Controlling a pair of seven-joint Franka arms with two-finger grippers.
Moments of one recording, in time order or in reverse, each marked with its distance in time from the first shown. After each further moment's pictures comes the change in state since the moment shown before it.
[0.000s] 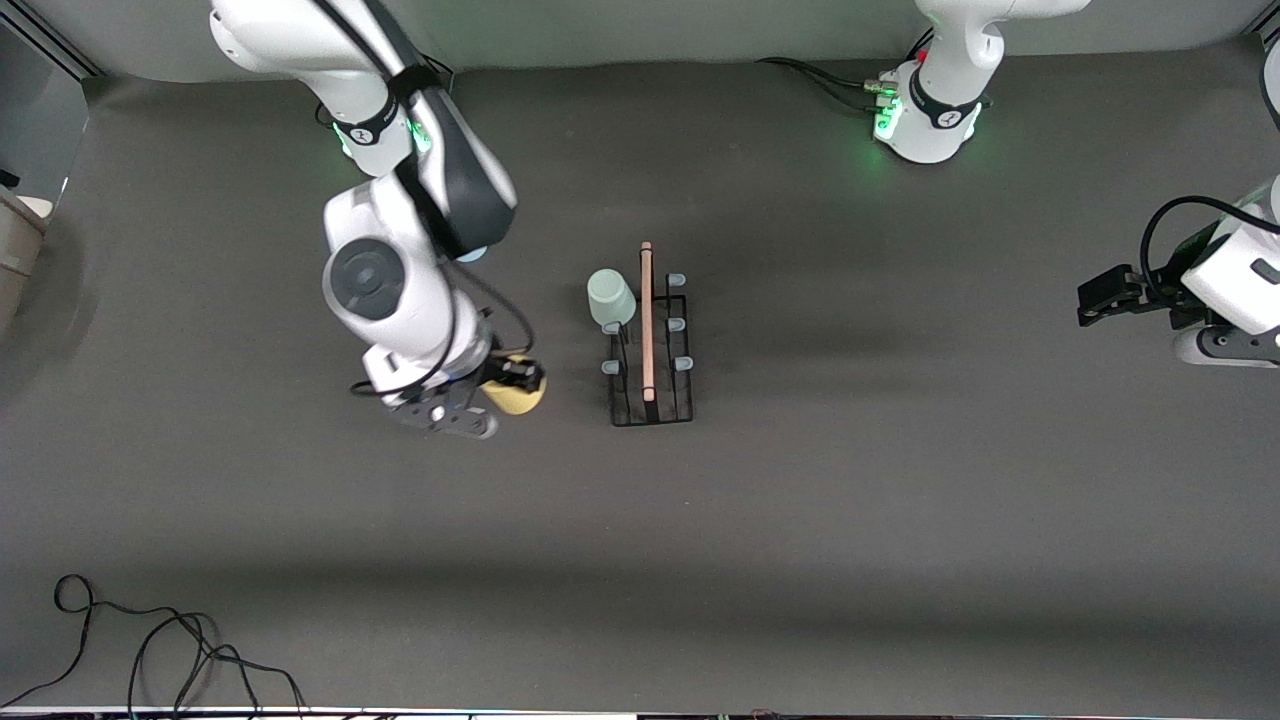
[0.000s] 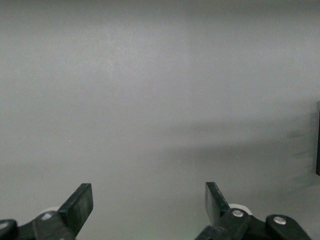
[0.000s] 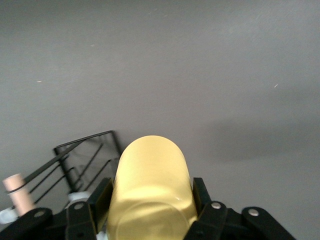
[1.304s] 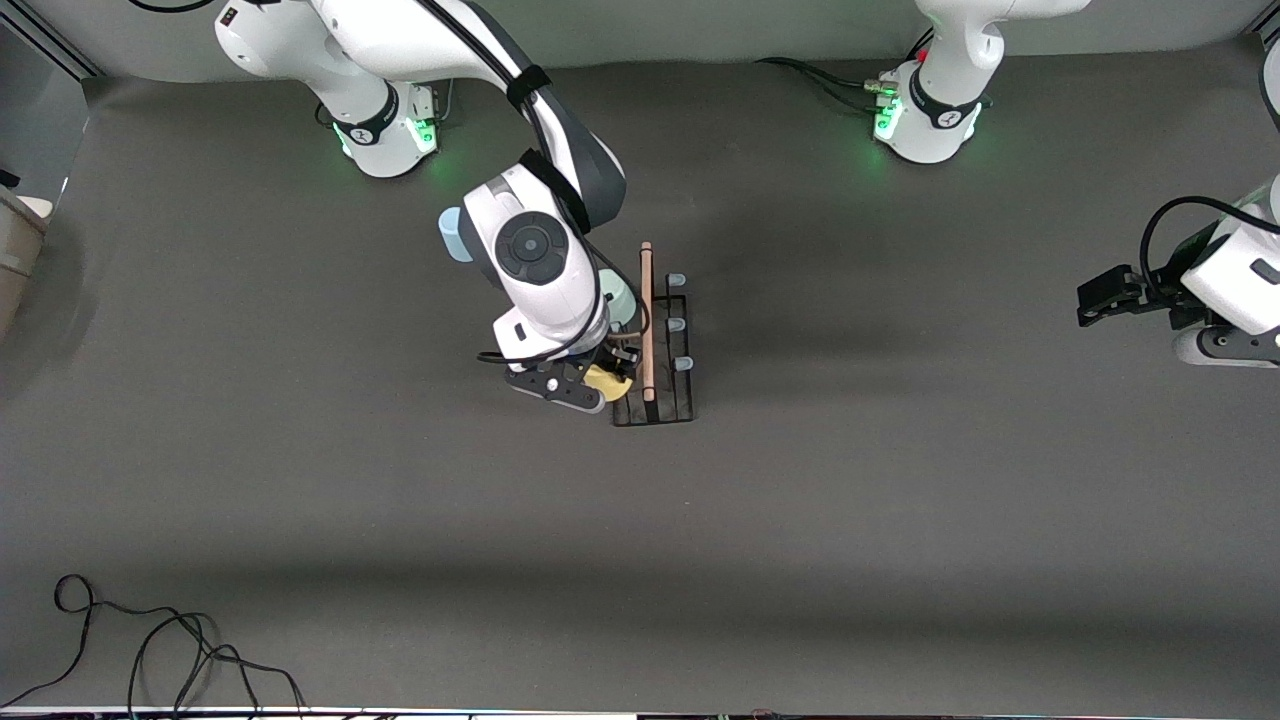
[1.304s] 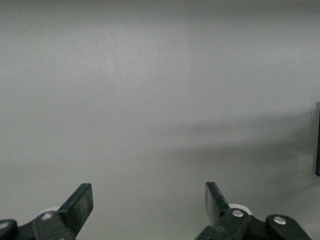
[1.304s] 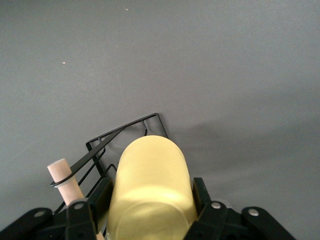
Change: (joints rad) left arm 0.000 0.000 0.000 0.000 0.000 0.001 -0.003; right arm 0.142 0.152 0.003 0.050 0.014 0.137 0.226
